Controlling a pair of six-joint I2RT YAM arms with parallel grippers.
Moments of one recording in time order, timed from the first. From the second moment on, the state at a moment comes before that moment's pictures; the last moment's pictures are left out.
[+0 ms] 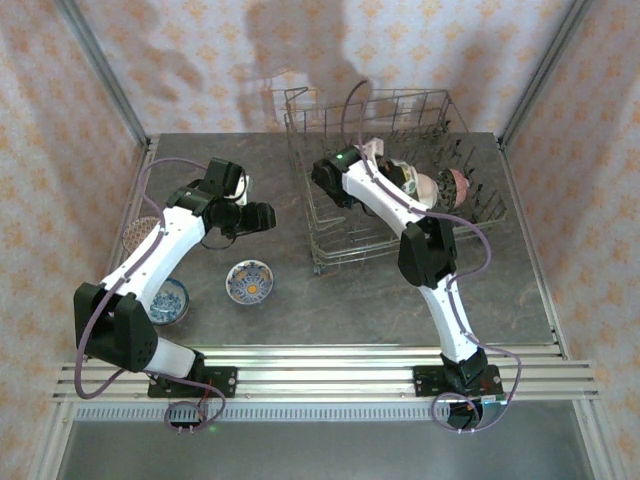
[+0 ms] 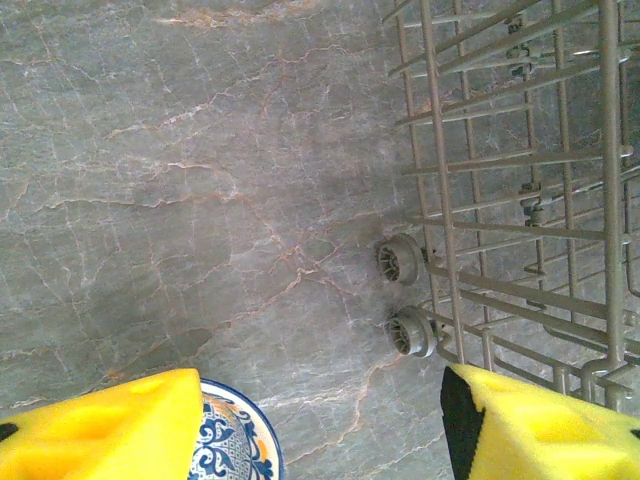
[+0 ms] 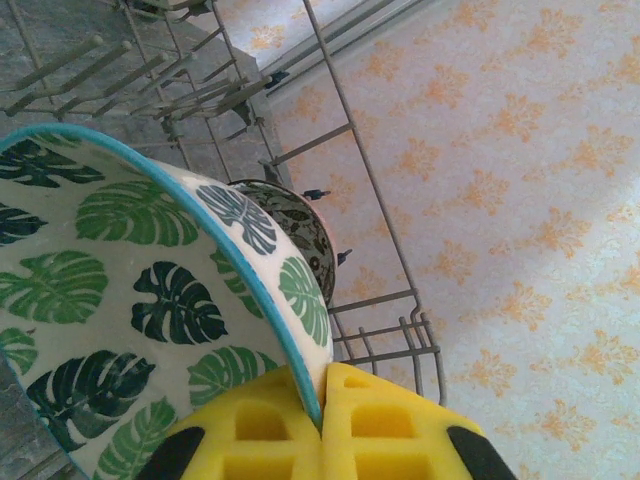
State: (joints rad) left arm -0.24 1.44 1.24 -0.86 0.23 -0.48; right arm 0.63 2.29 2.19 -1.71 1.26 0.79
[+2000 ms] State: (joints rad) left arm -0.20 1.25 1.07 -0.96 0.16 -0.53; right arm 0.58 2.22 2.04 -1.48 0.89 0.51
